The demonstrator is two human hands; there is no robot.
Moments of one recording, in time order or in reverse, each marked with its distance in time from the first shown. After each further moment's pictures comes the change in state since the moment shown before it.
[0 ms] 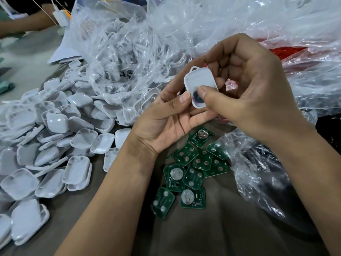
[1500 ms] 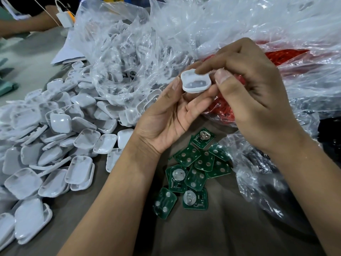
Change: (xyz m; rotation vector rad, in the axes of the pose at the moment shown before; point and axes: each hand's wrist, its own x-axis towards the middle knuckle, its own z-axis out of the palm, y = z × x) left_hand 0.004 0.003 -0.002 -0.330 0.022 -0.057; right_hand -0.001 0.002 0.004 -0.203 0.047 -0.149
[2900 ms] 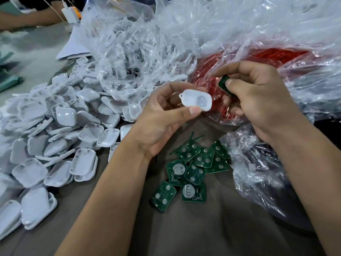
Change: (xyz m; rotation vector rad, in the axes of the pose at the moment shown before) left_hand -0.021 0.000 -0.006 0.822 0.232 0.209; right_hand 0.001 0.028 -0.005 0.323 0.004 0.586
